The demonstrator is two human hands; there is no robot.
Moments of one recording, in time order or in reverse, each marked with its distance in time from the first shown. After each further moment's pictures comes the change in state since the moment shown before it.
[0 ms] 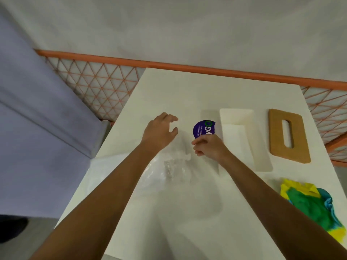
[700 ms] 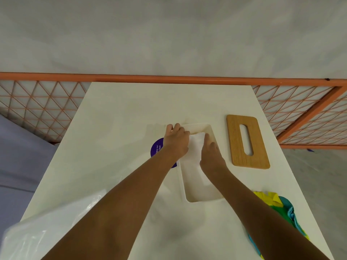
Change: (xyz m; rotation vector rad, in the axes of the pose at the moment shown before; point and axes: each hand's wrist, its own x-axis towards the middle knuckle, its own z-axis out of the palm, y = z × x) left_hand 0.122 0.120 0.123 0.535 -0.273 0.368; right_hand 0.048 0.053 -0.098 -0.747 0.374 0.025
